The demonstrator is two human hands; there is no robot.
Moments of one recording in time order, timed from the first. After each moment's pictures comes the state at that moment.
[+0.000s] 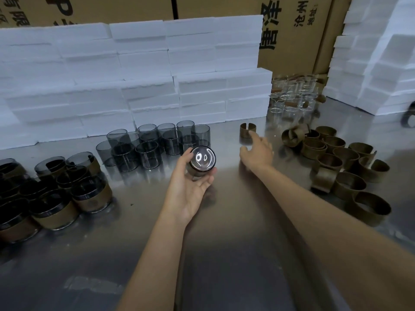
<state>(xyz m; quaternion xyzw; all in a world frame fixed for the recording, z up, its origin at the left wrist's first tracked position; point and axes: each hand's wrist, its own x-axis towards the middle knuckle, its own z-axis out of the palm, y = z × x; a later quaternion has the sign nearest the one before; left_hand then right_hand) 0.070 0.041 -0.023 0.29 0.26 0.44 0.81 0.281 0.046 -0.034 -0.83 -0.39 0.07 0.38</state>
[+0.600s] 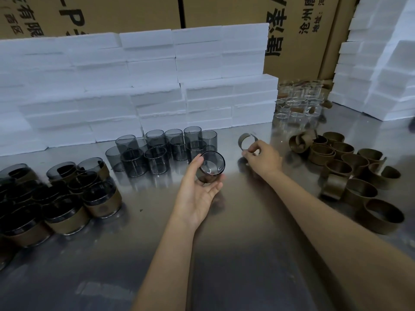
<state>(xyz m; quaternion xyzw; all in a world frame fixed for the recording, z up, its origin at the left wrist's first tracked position) 0.069 0.047 -0.023 0.29 0.27 0.41 0.82 0.281 0.052 -0.036 -0.81 -0.38 0.06 0.44</state>
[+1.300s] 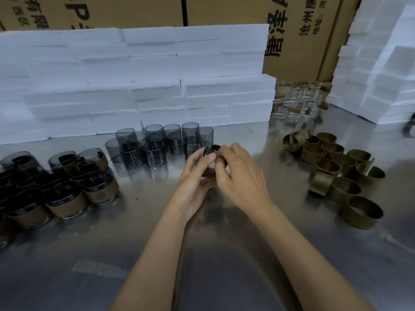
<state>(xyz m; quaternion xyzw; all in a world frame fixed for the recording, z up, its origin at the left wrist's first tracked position) 0.074 0.036 -0.023 0.46 0.24 0.41 0.75 0.175 -0.040 0.002 -0.69 -0.60 -0.07 0.39</state>
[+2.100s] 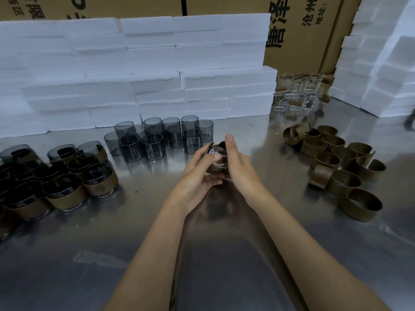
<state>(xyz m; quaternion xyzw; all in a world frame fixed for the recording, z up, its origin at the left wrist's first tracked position) 0.073 0.030 -0.022 0.50 0.25 0.36 0.75 0.182 -0.022 -0.010 -0.63 -0.40 0.33 0.58</state>
